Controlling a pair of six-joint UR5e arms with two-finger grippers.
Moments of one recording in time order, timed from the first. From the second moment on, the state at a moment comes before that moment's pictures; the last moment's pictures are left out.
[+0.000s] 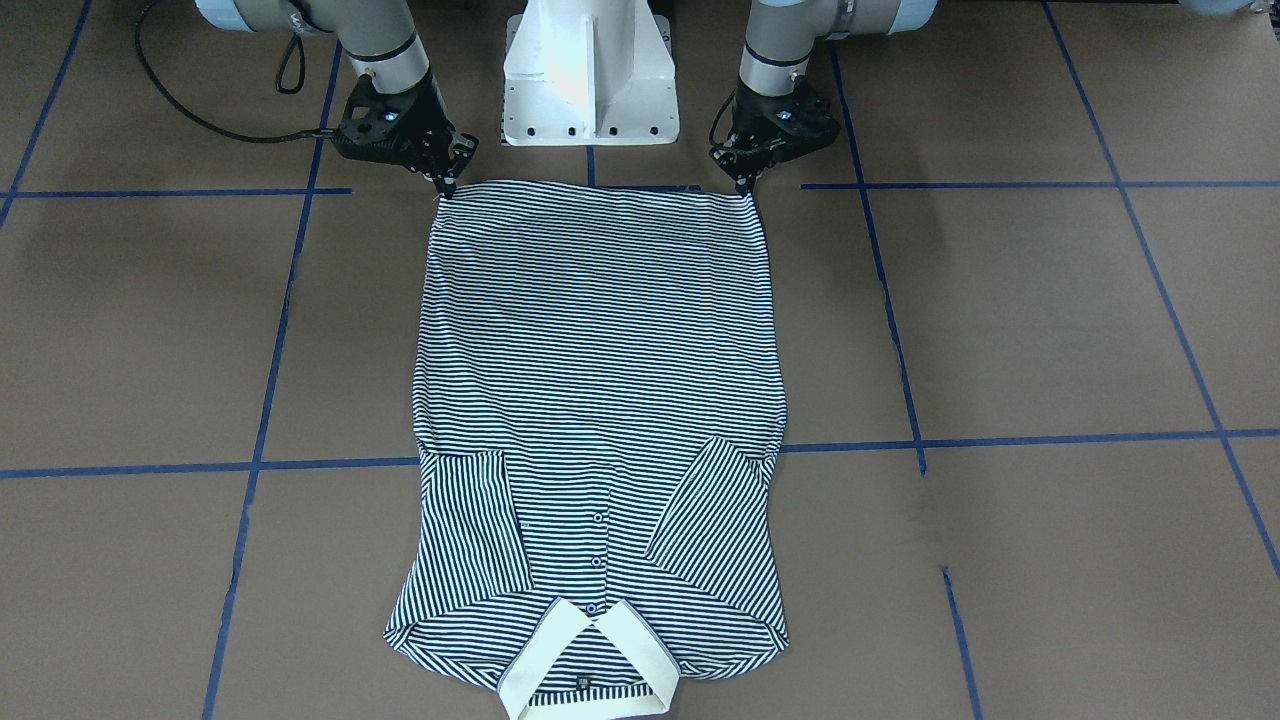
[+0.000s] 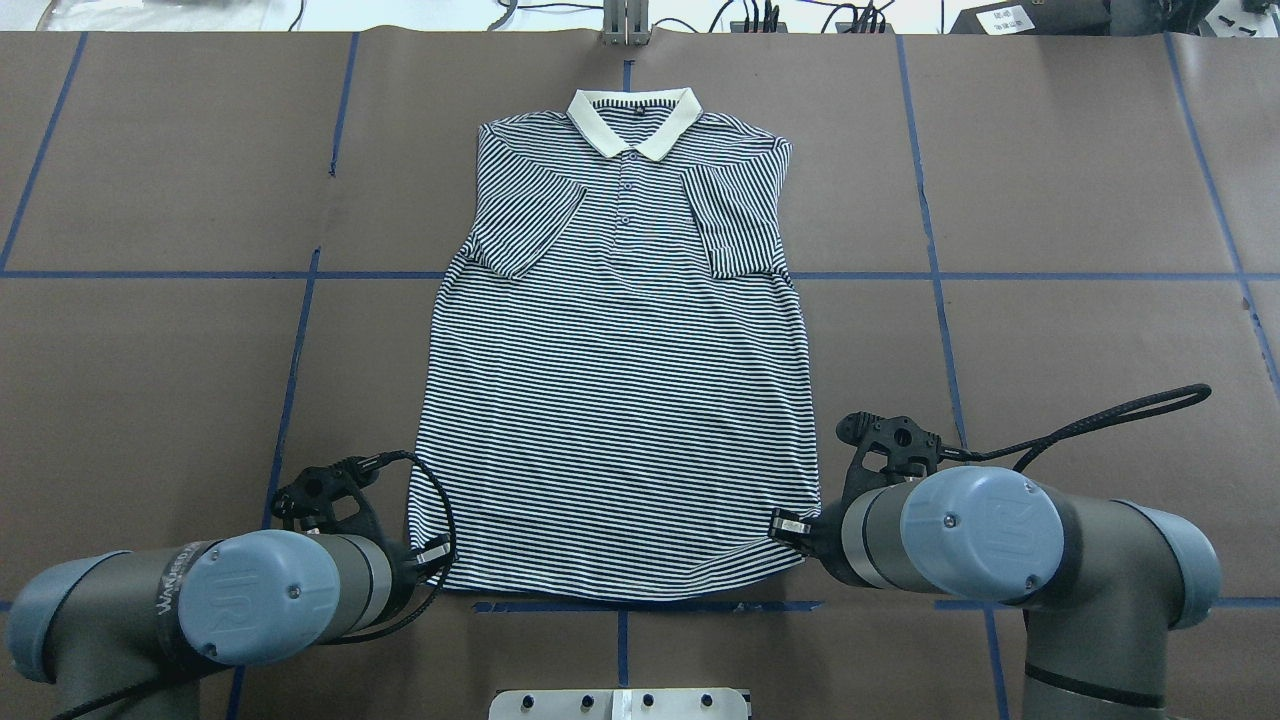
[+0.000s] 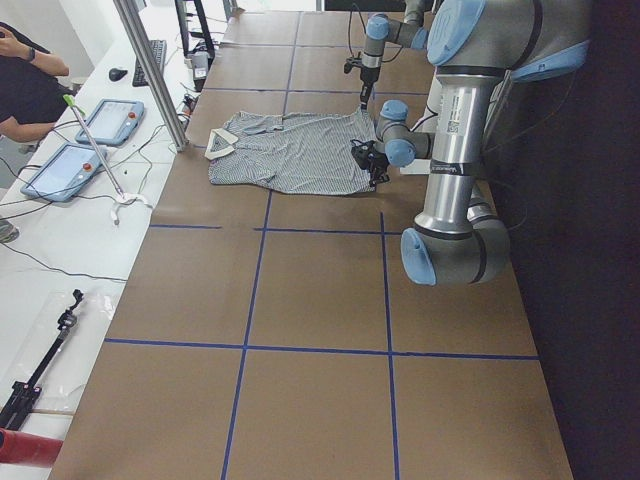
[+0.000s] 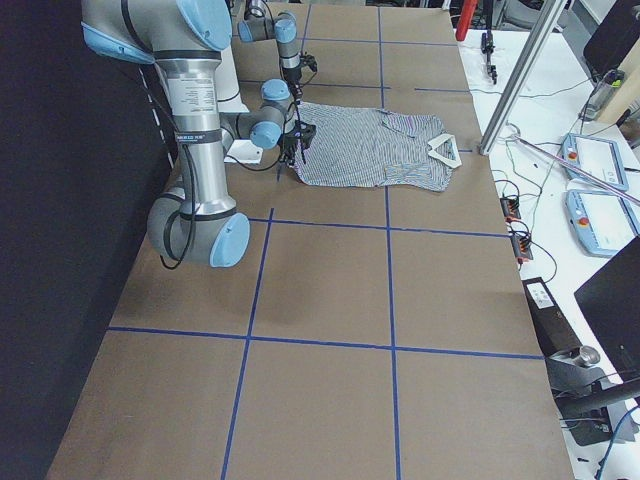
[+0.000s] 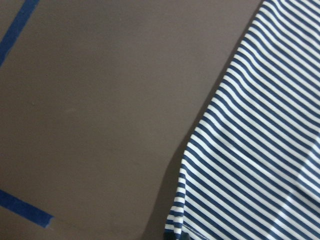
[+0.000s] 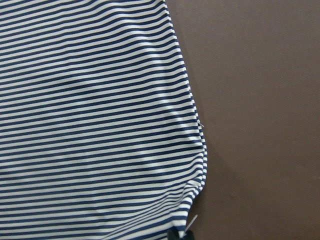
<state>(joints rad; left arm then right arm) -0.20 -1.79 -2.09 -1.68 -1.58 -1.86 0.27 -1.37 2.12 -1.43 1.70 1.69</state>
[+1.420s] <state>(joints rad) -0.07 -1.79 -2.56 -1.36 -1.66 -1.82 0.26 -1.60 2.47 -1.43 2.05 1.65</state>
